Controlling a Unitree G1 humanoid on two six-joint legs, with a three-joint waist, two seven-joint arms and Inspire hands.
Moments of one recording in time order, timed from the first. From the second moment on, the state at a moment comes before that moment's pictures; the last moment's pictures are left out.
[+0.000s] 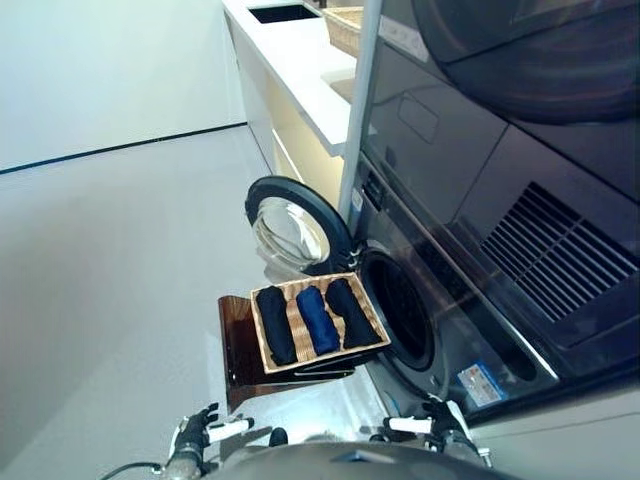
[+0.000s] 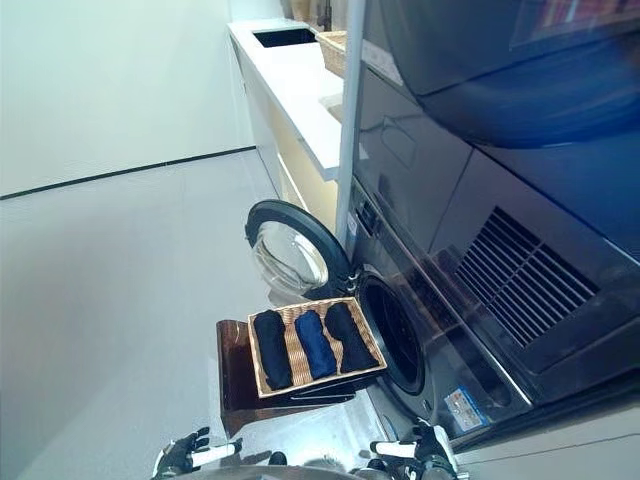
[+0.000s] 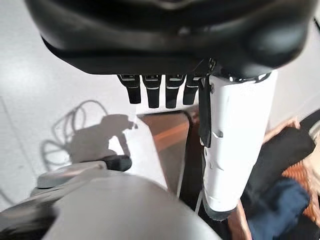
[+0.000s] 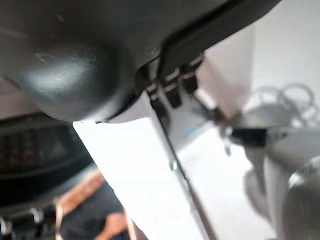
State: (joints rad) left arm 0.10 0.21 -0.25 1.26 -0.19 -0.25 0.12; right arm 0.08 -0.21 0.19 1.15 0.01 -0.15 -0.24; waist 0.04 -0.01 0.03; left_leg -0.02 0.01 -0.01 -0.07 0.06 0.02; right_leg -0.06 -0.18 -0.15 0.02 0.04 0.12
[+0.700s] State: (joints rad) left arm -0.06 0.25 -0.38 1.10 -0.28 -0.29 0.18; right arm -0.64 -0.28 0.25 1.26 0.26 -0.15 -0.37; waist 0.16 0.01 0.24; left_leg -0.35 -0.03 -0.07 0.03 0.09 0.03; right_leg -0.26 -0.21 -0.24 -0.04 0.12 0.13
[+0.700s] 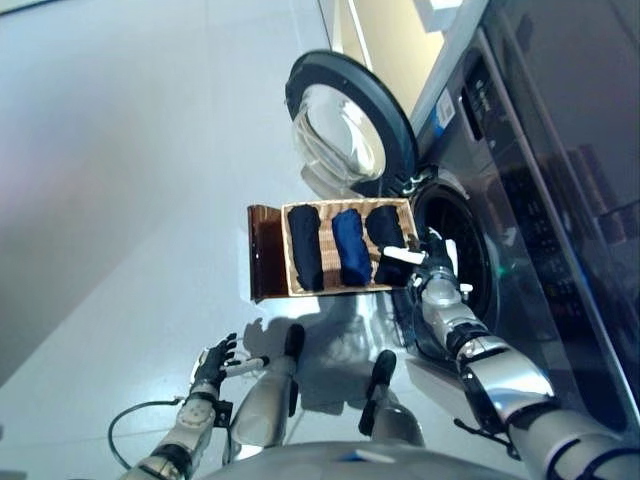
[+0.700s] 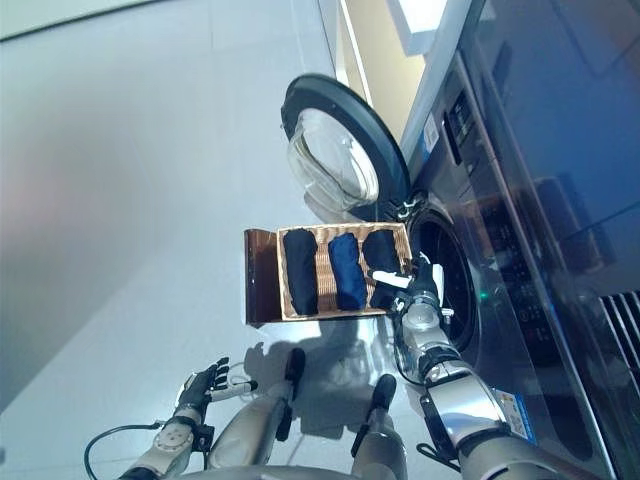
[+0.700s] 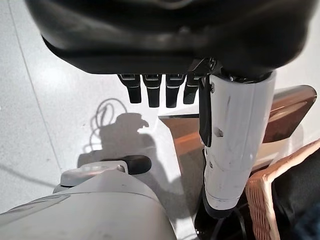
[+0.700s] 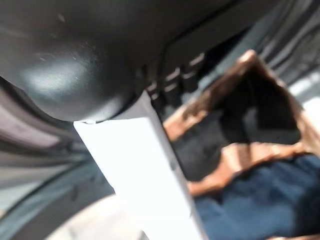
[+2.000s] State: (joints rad) left arm -0.20 0.22 -0.38 0.77 -0.44 -0.38 0.29; right arm -1.00 -0.42 0.45 1.52 -0.07 -0.04 -0.57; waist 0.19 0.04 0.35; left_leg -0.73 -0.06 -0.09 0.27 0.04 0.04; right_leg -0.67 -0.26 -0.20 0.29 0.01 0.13
